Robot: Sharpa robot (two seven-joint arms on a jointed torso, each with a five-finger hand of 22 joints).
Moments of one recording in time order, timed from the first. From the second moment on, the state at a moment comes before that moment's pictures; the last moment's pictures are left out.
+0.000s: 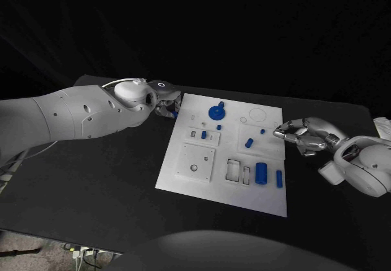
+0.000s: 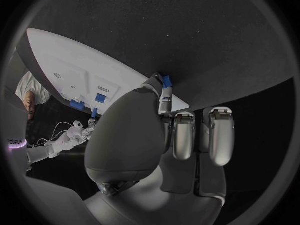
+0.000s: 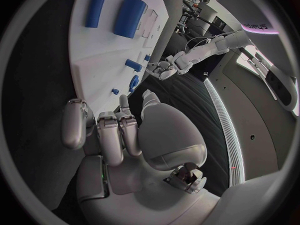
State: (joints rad) left arm 1.35 -0.78 -0.22 1.23 -1.75 -0.14 -0.09; left_hand 1.54 -0.19 0.25 0.28 0.06 1.06 0.05 0.10 0.16 1.47 -0.01 1.57 1.31 1.46 -0.05 1.57 1.31 0.01 1.47 0.06 1.57 1.31; right arm 1.24 -0.97 -0.21 1.52 -0.76 -0.21 0.15; right_hand 1.30 0.18 -0.13 0.29 0.35 0.68 0.15 0.35 0.63 1.47 0.09 1.57 1.31 1.47 0.04 1.57 1.31 0.06 1.33 0.14 1.33 1.31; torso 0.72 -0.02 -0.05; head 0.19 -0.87
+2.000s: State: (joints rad) left arm 1.35 -0.94 -0.21 1.50 -0.93 -0.29 0.23; left_hand 1.54 -0.16 0.20 0.28 0.27 1.18 0.08 0.09 0.14 1.47 0.00 1.57 1.31 1.47 -0.05 1.57 1.31 0.01 1.47 0.06 1.57 1.31; right arm 1.24 -0.97 -0.21 1.56 -0.71 -0.22 0.19; right_hand 1.34 0.16 -0.13 0.25 0.35 0.69 0.15 0.34 0.62 1.47 0.09 1.58 1.31 1.47 0.04 1.57 1.31 0.06 1.32 0.14 1.32 1.31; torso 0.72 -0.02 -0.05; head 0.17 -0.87
